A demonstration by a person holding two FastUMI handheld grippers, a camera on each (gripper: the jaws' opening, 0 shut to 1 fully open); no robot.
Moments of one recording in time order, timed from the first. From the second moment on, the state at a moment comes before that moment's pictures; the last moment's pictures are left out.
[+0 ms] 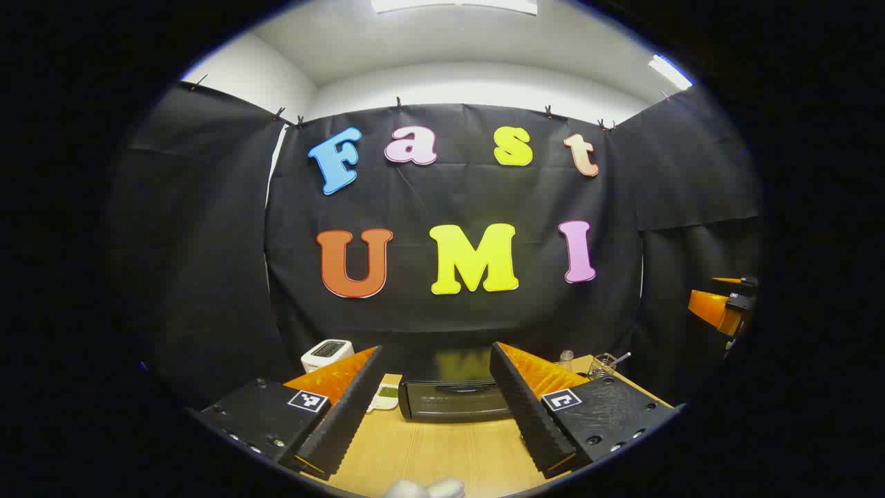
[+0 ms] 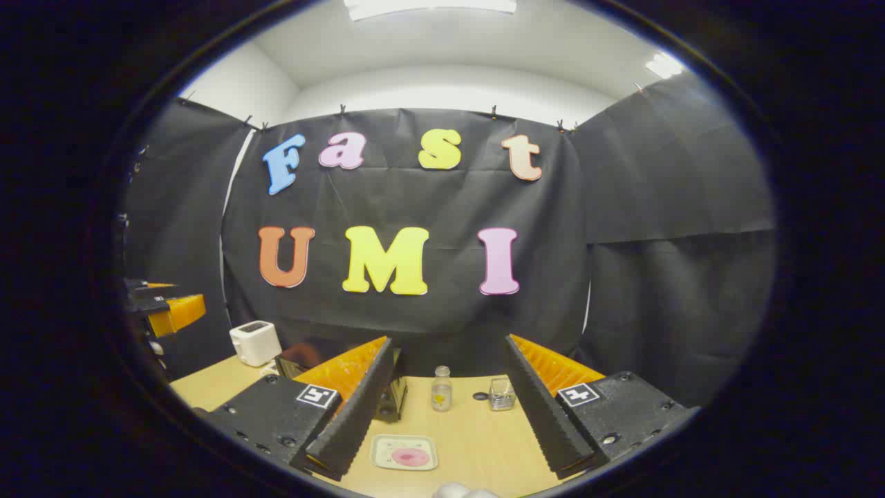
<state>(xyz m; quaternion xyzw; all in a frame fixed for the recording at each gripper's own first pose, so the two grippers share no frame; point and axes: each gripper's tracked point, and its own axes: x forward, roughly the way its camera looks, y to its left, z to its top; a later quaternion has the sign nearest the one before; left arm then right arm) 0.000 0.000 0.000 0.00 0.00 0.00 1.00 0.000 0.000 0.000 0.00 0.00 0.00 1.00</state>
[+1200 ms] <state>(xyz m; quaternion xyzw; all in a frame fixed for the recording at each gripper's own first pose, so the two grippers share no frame) 0.089 -0.051 -0.045 0.00 0.01 -0.02 1.00 0.024 -0.023 -0.001 0.00 0.03 0.02 1.00</state>
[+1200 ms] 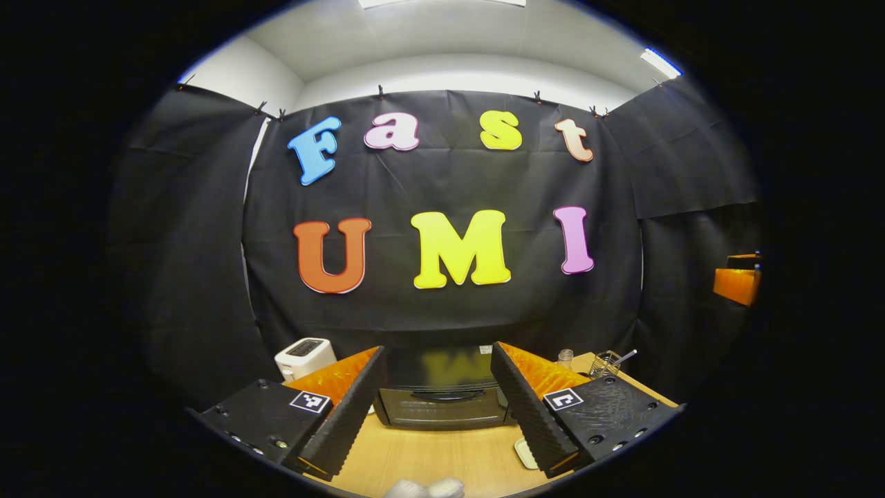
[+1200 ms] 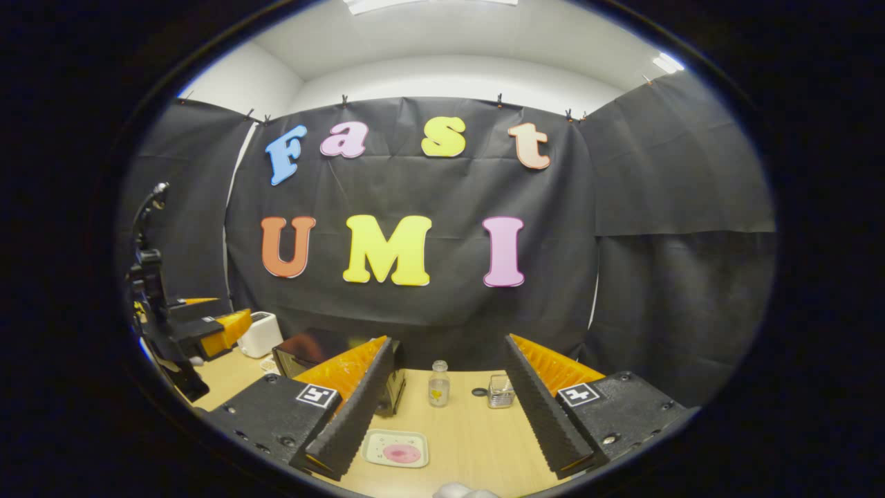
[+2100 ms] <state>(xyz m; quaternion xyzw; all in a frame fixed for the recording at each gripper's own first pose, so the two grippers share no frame) 0.249 -0.065 -0.234 0.01 0.15 -0.03 0.99 -0.004 -0.064 -0.019 -0.02 0.09 -0.07 0.99</state>
